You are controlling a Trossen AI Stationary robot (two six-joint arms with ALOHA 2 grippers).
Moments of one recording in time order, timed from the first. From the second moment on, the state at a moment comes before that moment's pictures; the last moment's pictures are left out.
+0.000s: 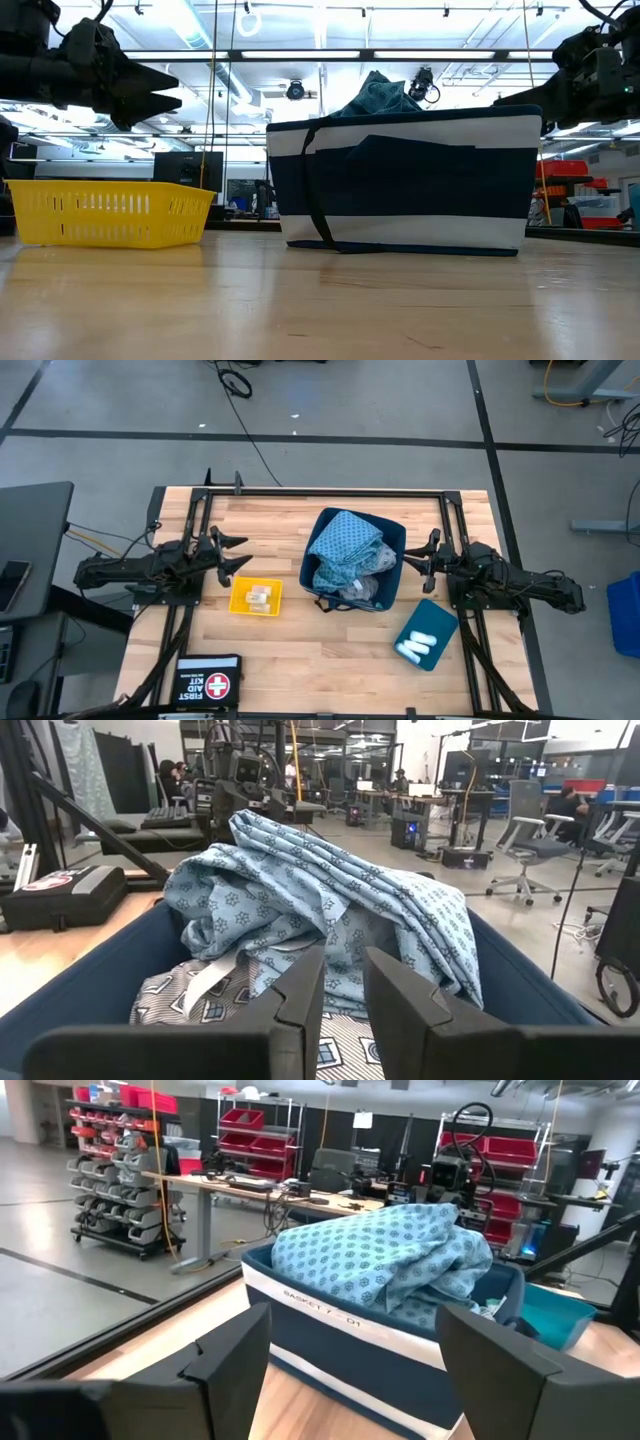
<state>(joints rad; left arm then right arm) 0.01 0.00 0.01 0.09 -0.34 -0.08 -0.21 0.01 0.02 -0.01 0.00 -0.03</state>
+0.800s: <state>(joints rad) 0.01 0.00 0.01 0.07 -0.30 -0.09 -0.09 0.11 0.02 -0.01 -0.05 0.01</state>
